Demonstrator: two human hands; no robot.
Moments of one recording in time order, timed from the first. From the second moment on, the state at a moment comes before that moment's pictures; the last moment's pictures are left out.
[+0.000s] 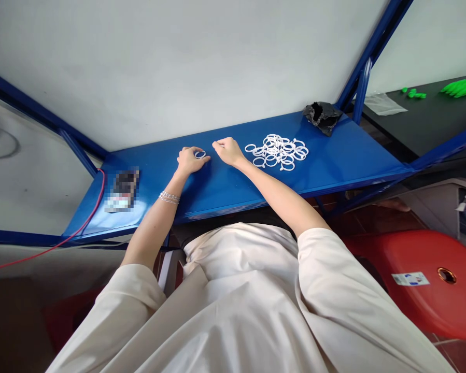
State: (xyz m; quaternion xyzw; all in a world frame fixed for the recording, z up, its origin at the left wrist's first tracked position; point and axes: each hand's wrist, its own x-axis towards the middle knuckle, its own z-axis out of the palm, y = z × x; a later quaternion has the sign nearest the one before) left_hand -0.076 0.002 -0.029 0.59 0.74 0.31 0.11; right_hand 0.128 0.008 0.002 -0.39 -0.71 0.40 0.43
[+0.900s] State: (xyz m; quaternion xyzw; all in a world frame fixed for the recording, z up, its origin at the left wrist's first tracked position) left_hand -0.067 -0.005 -0.016 0.69 0.59 0.37 0.20; right_hand 0.138 0.032 -0.016 -0.43 -0.79 0.26 0.36
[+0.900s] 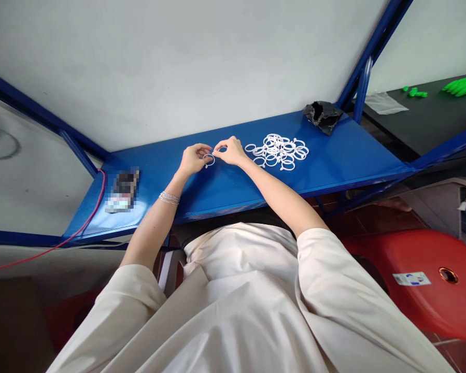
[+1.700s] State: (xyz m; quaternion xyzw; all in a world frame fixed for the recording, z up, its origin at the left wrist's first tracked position) left_hand -0.067 -0.007 -0.011 0.64 0.66 0.35 0.17; right_hand 0.130 0.023 -0.019 -0.39 -0.78 0.35 0.34
